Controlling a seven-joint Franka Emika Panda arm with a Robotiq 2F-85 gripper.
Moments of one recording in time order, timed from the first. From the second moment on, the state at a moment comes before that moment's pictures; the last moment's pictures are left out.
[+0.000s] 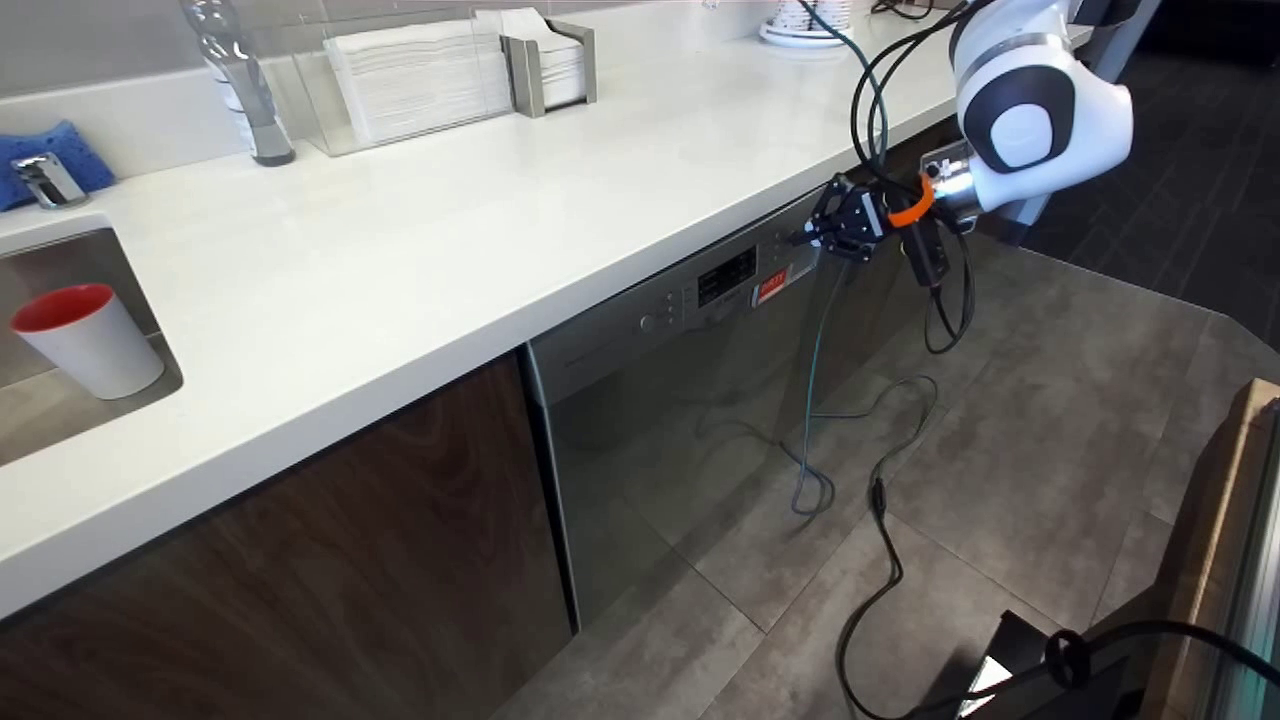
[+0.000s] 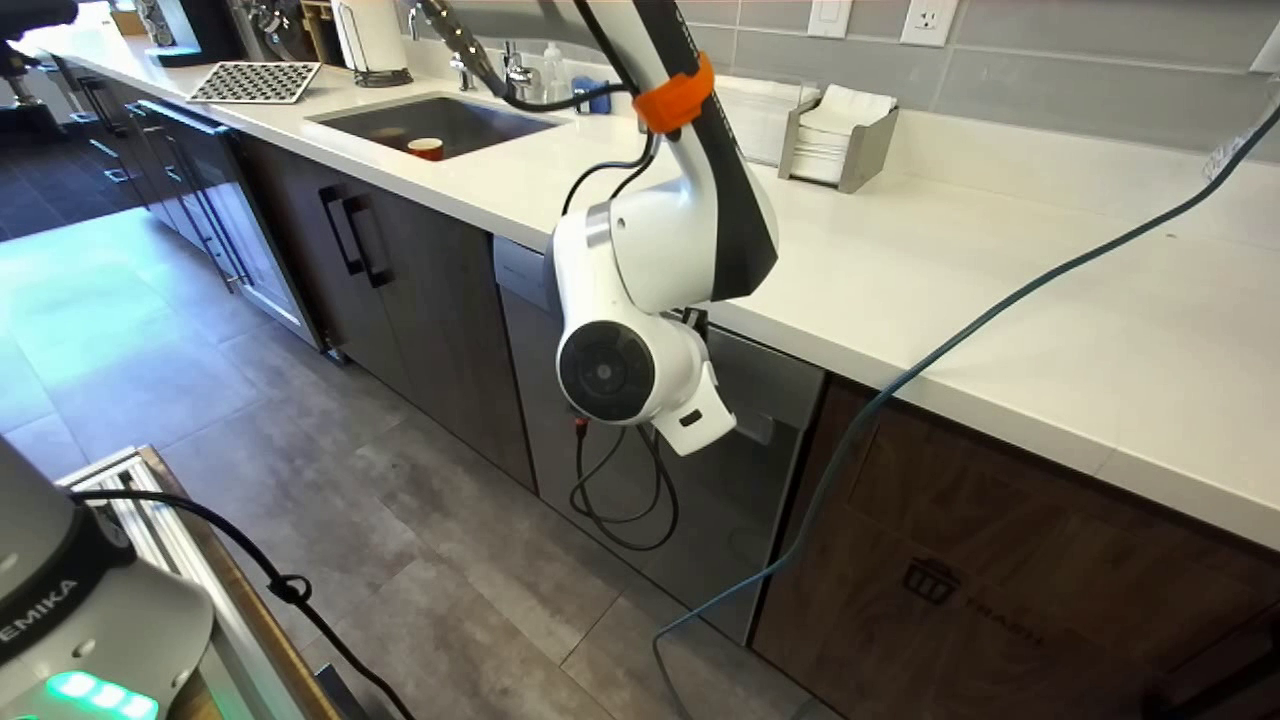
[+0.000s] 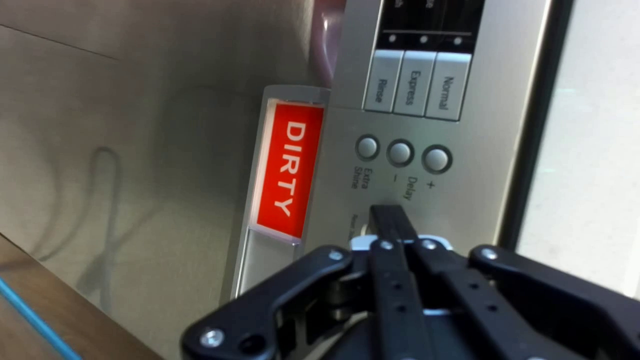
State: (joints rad) arm -0.09 0.57 -0.28 -2.25 2.23 2.32 -1.14
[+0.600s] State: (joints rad) arm -0.08 0.57 -0.29 -2.24 2.23 2.34 -1.22
